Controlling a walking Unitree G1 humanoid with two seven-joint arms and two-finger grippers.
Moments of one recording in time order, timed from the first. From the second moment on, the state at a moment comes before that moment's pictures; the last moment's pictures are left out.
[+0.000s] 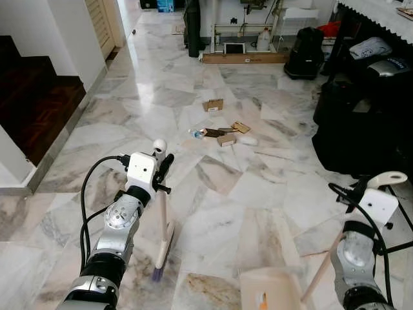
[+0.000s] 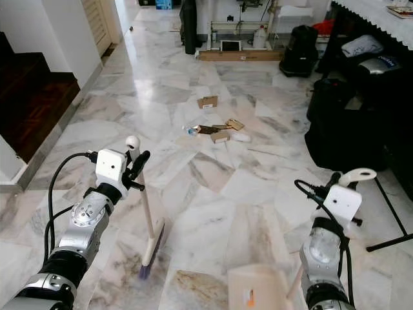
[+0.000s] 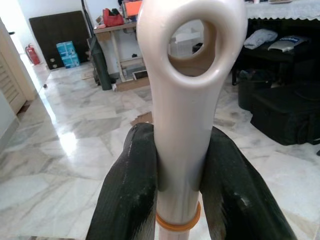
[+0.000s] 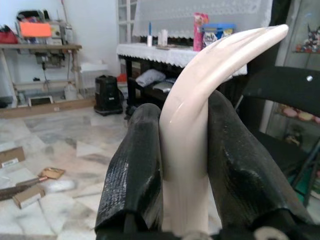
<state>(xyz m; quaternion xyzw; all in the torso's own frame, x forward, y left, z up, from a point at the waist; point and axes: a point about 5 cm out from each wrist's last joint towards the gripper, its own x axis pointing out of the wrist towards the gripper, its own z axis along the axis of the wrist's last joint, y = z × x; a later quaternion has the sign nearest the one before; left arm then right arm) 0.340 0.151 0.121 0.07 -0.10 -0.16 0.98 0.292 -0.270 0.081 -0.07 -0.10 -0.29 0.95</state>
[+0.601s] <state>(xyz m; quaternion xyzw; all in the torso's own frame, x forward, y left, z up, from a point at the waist) 0.326 0.160 0.122 0.09 -0.09 -0.18 0.98 0.270 -0.246 0.047 -0.06 -0.06 -0.29 0.95</state>
